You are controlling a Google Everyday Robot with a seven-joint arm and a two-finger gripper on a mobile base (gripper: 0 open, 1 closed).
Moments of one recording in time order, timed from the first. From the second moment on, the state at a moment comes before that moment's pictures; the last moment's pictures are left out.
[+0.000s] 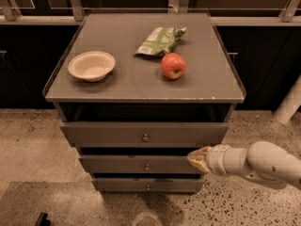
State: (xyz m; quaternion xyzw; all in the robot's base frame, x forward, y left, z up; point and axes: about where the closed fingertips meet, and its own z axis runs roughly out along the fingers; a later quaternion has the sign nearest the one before) arm 0.508 -0.176 0.582 -0.41 0.81 0.16 0.39
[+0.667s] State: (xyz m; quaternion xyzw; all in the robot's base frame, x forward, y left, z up) arm 0.508 -0.175 0.582 -0.41 0.81 0.16 0.39
